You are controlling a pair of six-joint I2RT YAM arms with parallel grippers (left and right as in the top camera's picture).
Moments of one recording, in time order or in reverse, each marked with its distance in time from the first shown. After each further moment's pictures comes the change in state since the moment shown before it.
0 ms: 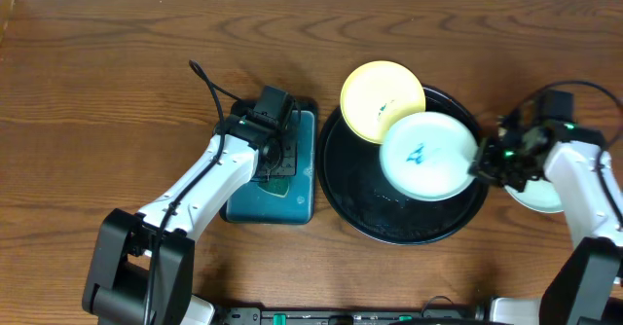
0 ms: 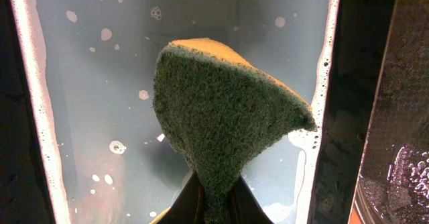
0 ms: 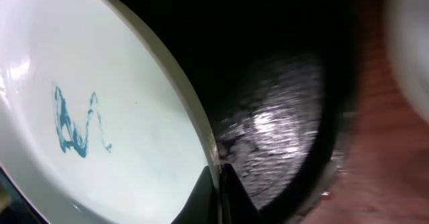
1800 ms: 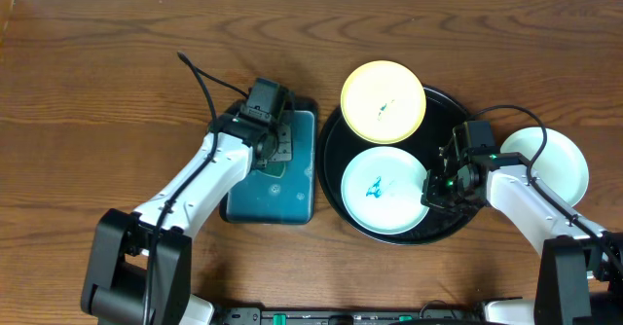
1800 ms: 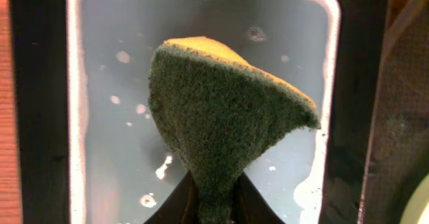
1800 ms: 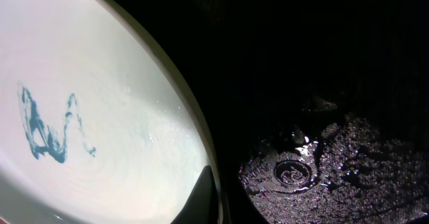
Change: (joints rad) left arm 0.035 0.000 0.000 0.135 -0.060 0.003; right arm 0.282 0.000 -0.257 0.243 0.072 0.170
